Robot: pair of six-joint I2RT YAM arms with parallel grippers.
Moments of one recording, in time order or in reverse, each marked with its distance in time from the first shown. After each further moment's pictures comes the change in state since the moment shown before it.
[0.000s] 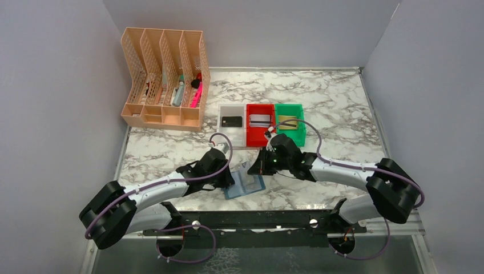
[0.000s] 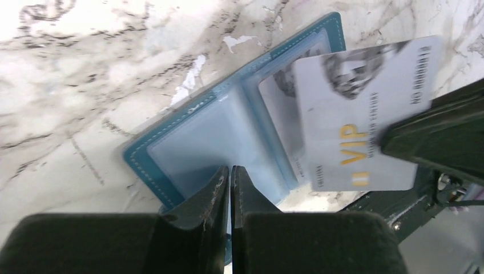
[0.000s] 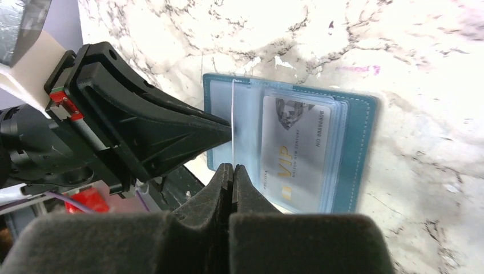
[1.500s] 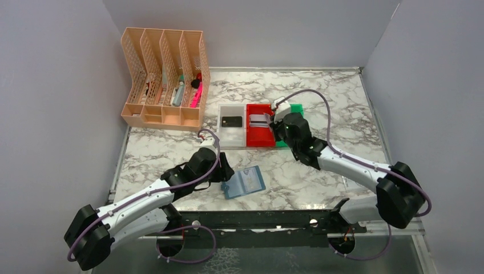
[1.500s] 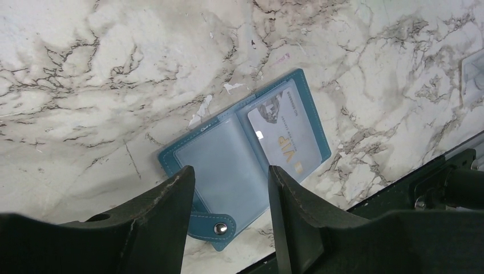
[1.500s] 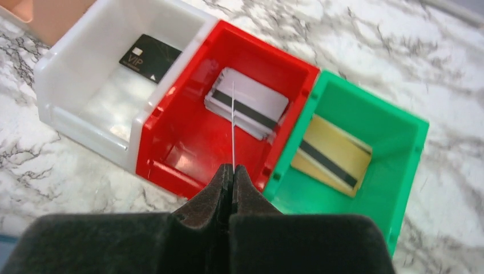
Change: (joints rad) left arm 0.000 -0.274 0.032 -0.158 -0.173 0.032; right arm -0.143 -0.117 0.108 0.070 0.528 -0.832
